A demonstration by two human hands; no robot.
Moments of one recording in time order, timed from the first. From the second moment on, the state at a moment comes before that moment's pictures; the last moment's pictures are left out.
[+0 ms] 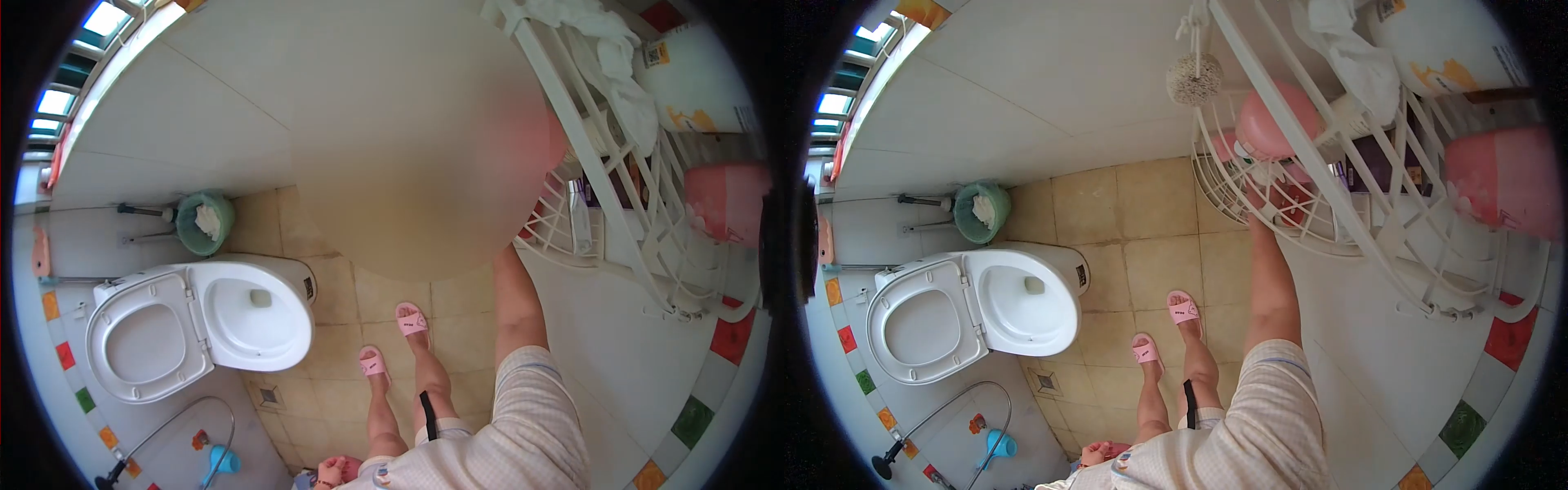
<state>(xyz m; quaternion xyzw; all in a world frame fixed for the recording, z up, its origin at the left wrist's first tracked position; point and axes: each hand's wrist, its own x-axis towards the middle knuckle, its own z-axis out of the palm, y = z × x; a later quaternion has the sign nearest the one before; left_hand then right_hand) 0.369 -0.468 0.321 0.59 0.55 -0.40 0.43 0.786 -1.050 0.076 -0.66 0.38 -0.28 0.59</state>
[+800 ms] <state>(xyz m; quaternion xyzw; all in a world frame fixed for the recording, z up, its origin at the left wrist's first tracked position) 0.211 -0.462 0.312 0.72 0.53 -0.30 0.32 0.589 -0.972 0.142 -0.87 0.36 0.31 0.16</state>
